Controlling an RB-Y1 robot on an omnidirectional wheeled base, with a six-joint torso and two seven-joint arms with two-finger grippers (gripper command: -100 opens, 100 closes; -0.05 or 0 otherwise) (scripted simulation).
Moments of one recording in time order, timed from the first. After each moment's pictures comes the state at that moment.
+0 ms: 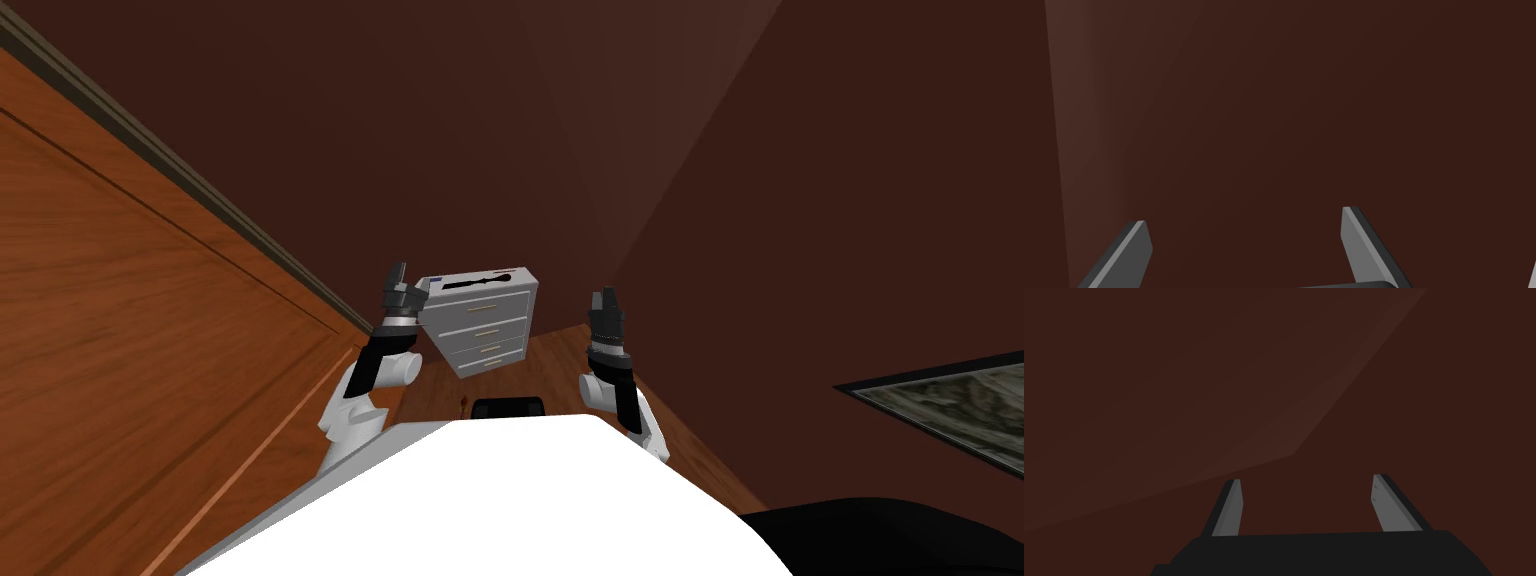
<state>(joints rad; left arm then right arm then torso) 0.21 0.20 0.11 -2.25 0.08 -0.16 0.16 0.46 0.00 -0.06 -2.23 0.04 -0.56 0.17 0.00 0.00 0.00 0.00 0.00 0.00</state>
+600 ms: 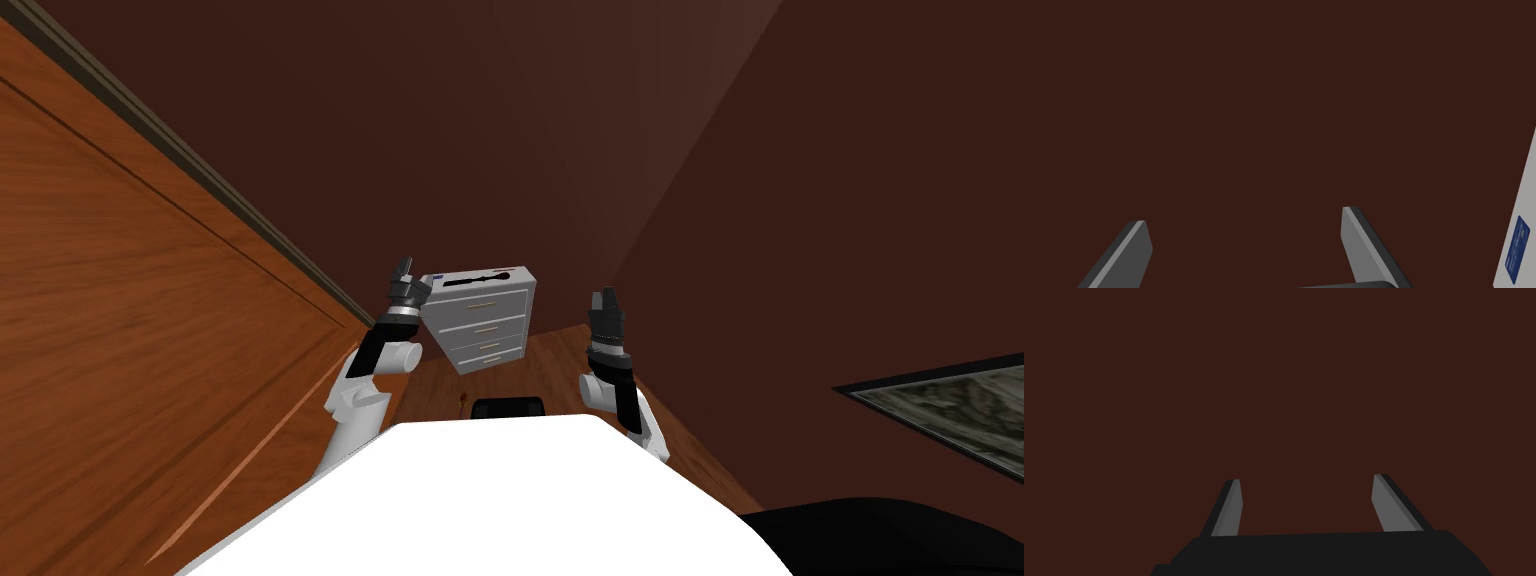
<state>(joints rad) 0.12 0.23 0.13 -2.23 0.13 -0.01 0.16 0.46 0.00 -0.06 -2.23 0.04 -0.56 0.17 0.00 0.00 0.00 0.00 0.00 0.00</state>
